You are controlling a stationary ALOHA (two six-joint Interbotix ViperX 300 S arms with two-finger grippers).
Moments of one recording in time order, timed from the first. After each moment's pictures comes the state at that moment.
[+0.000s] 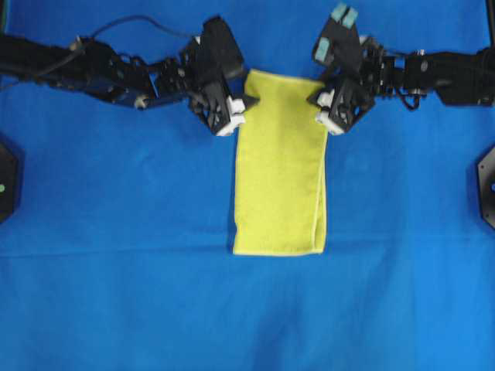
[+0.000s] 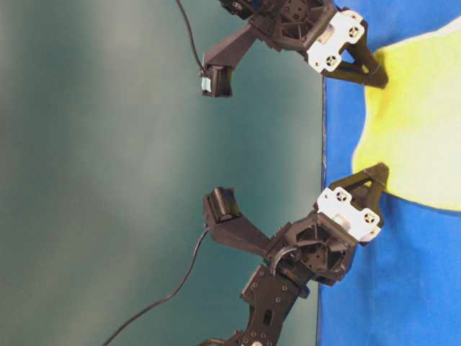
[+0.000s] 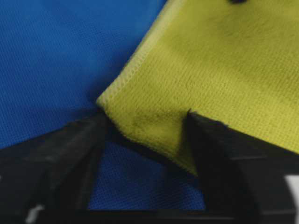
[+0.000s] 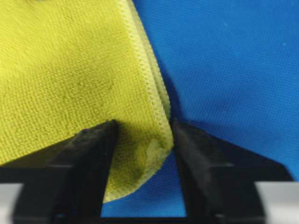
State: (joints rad) left arm 0.36 0.38 0.57 -0.03 -0.43 0.00; right arm -0.47 0.12 0.79 -0.48 -0.01 0.53
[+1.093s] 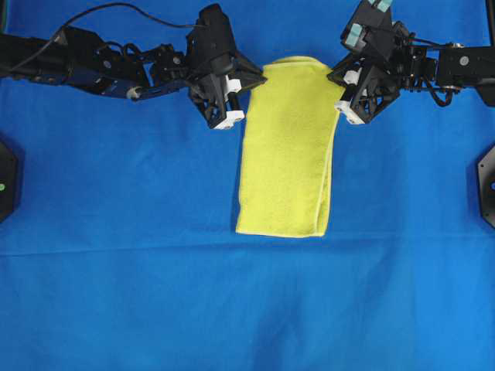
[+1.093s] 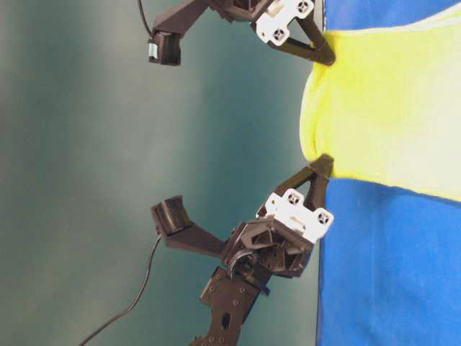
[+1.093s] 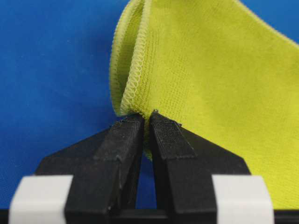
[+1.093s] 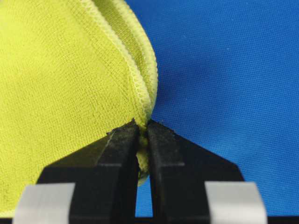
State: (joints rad) left arm 0.35 0.26 0.59 -0.03 -0.39 0.11; right arm -0.46 -0.12 0.86 -0.48 0.13 0.55
